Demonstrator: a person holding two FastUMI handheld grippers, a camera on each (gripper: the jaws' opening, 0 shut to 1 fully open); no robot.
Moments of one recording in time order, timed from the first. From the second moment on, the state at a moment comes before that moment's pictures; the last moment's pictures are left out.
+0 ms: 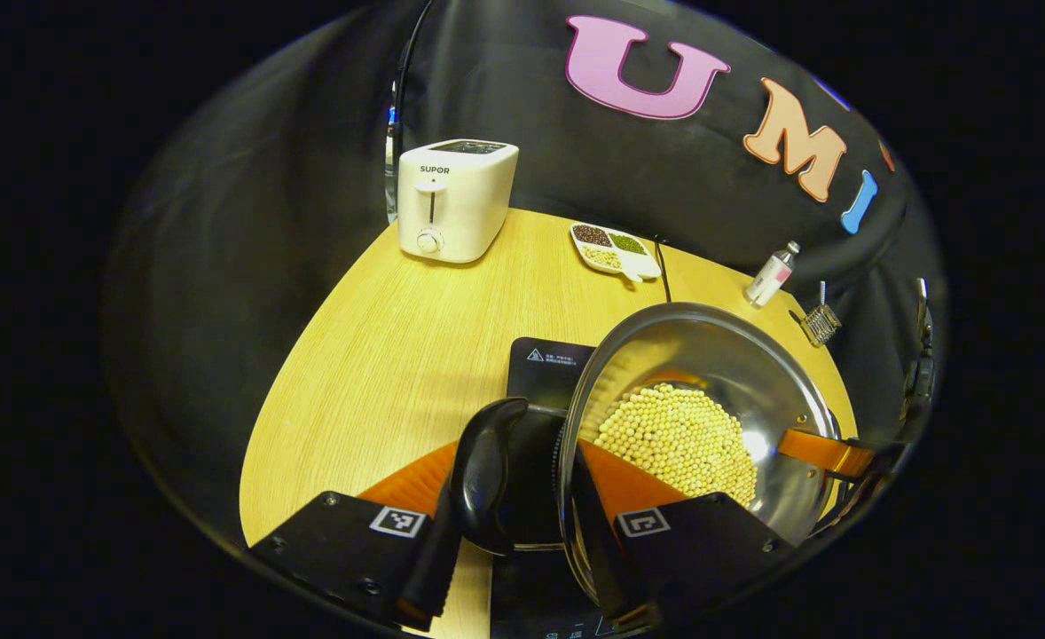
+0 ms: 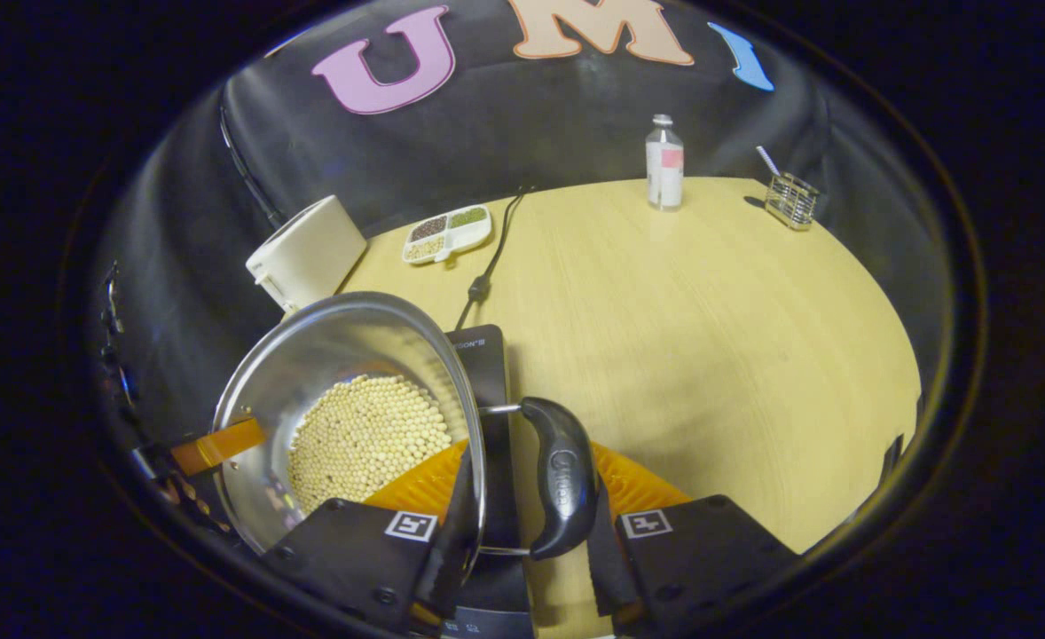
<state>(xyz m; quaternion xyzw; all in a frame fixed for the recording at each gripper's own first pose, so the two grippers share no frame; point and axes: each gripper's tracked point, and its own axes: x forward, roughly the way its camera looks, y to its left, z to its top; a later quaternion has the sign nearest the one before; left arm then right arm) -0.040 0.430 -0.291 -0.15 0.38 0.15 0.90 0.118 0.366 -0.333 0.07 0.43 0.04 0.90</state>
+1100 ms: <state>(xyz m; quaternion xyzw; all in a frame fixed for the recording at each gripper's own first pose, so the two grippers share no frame) -0.036 0.428 -0.295 -0.11 0.40 0.15 0.90 0.116 0.373 -0.340 0.06 0.43 0.06 0.90</state>
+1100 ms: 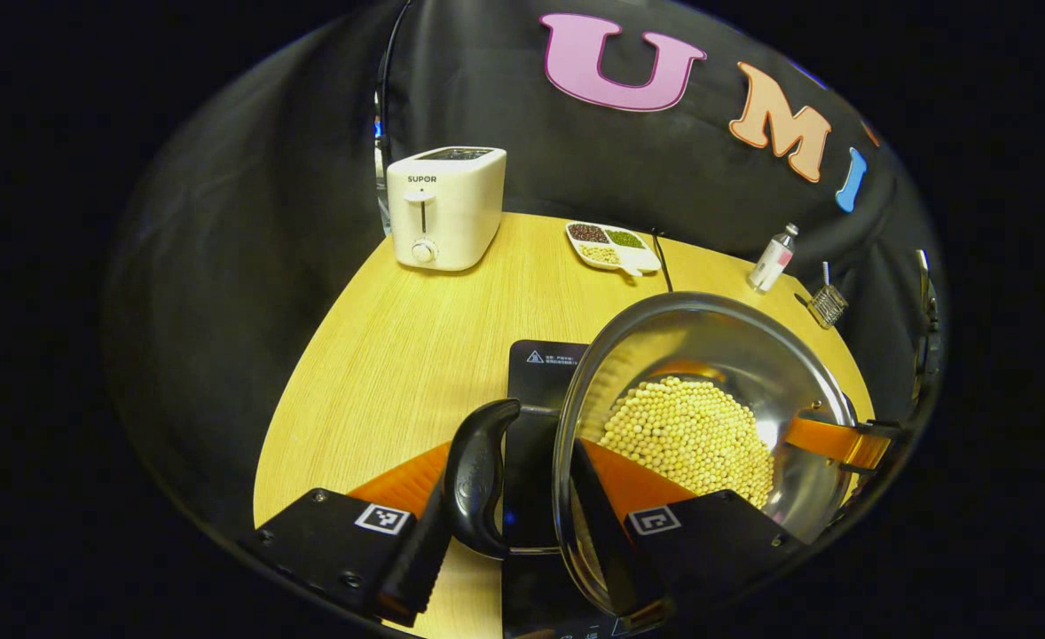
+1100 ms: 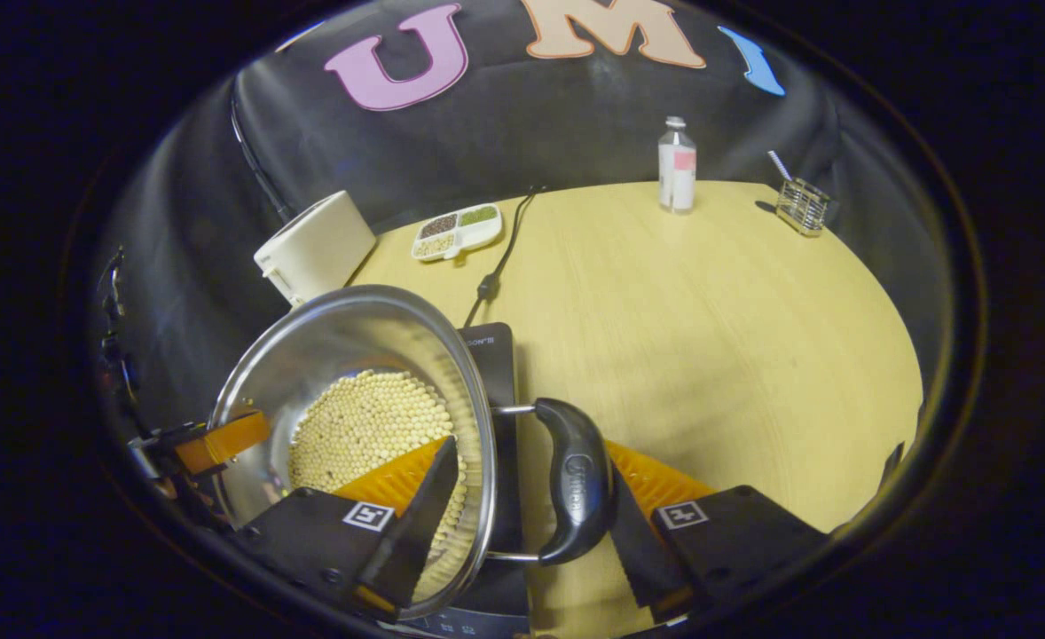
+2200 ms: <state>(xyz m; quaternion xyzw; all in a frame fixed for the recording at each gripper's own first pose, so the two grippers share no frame) 0.012 0.441 -0.187 0.01 0.21 0.17 0.96 0.152 0.380 -0.234 0.05 0.25 0.13 0.96</state>
